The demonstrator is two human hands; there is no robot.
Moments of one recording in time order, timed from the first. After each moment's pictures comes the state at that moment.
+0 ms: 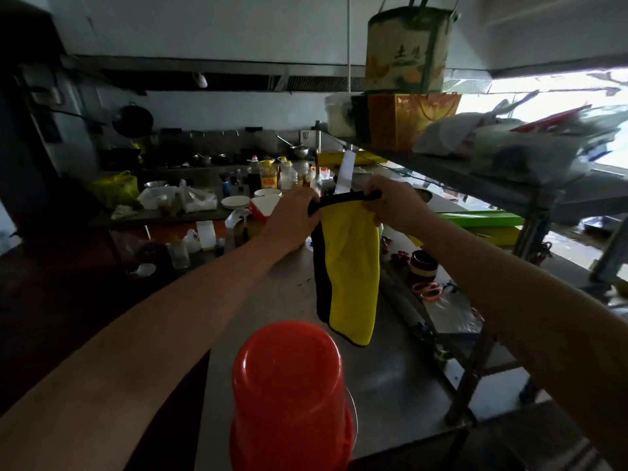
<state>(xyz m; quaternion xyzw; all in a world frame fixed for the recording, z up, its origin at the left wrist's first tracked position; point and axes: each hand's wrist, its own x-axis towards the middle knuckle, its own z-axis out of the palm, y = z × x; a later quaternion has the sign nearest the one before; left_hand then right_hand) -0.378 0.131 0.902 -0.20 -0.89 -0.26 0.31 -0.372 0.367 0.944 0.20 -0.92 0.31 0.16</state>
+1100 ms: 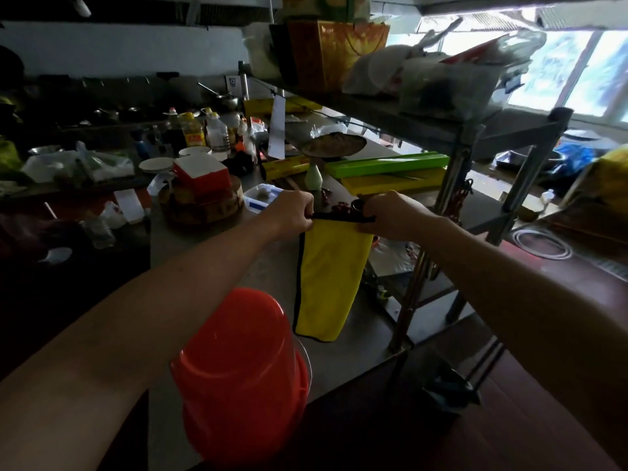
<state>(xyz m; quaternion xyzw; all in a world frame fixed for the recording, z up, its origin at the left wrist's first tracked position) -0.403 0.243 0.843 -0.29 -0.93 -0.21 0.07 -0.347 0.481 0.860 0.13 -0.99 -0.02 0.06</state>
